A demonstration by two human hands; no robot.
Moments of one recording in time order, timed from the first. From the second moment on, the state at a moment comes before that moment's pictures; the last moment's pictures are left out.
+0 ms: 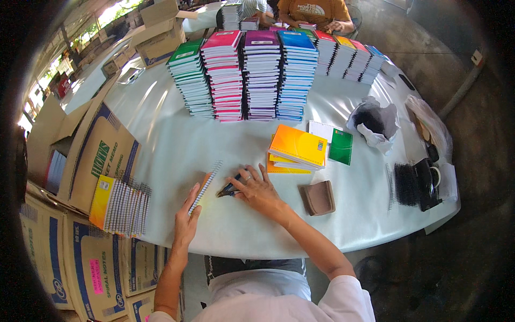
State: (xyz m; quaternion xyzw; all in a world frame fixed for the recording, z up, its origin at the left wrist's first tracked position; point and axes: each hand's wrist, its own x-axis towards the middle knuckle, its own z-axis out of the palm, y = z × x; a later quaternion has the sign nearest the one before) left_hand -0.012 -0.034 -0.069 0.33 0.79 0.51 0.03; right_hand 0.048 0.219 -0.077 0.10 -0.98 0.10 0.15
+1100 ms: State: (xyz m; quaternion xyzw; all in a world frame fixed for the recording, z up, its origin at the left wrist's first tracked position) left_hand 0.000 -0.018 -0.047 0.30 0.89 0.32 -0.13; right_hand 0.080 0.157 0.002 0.05 -0.87 0.49 -0.07
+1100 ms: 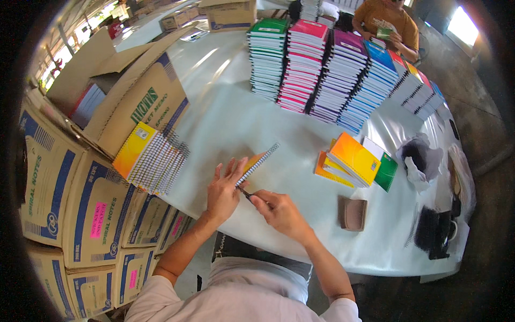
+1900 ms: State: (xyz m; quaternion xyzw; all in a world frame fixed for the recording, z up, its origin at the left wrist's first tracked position) left_hand -0.008 -0.215 0.110 0.23 0.95 0.12 -0.19; right_hand 0.111 0.397 -0.003 -0.30 -0.88 0.06 0.38
